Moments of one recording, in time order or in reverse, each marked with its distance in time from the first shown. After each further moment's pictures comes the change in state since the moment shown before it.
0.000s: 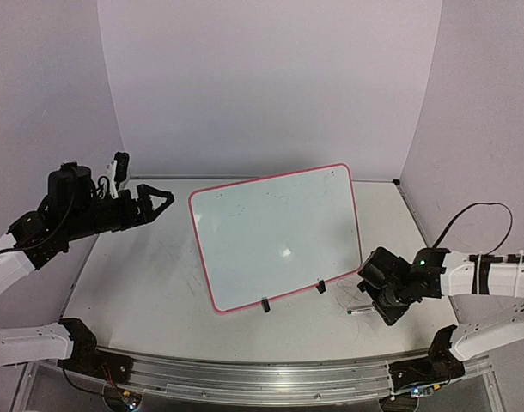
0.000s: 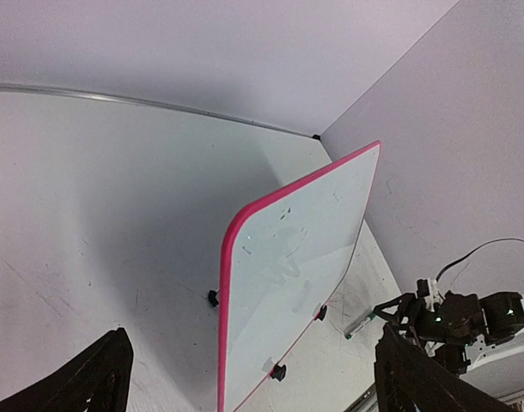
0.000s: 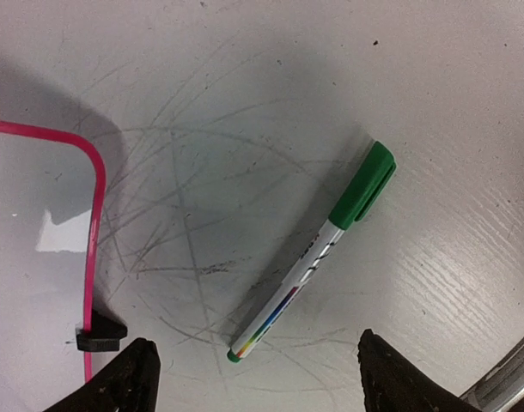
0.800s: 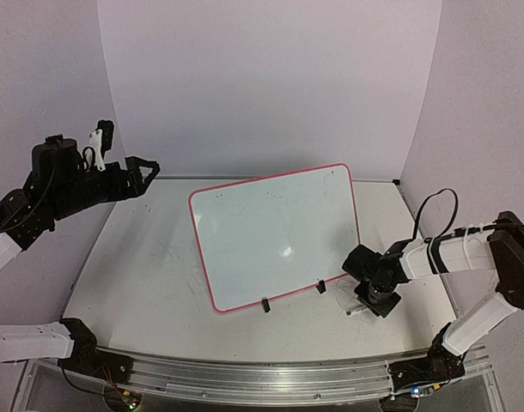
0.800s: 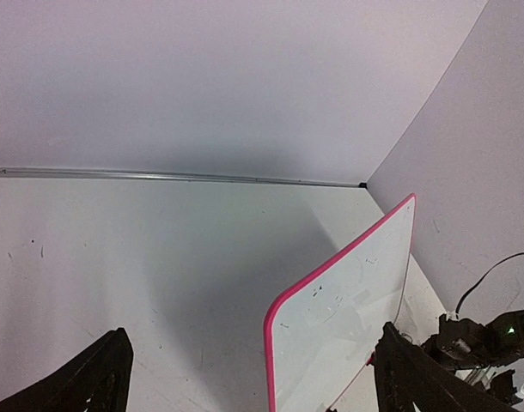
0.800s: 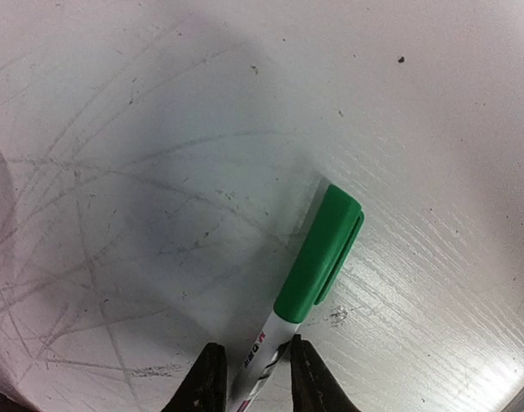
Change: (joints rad) left arm 0.000 0.051 0.197 -0.093 -0.204 0.167; right arm -0.141 0.346 0.062 0.090 -0.059 -0.187
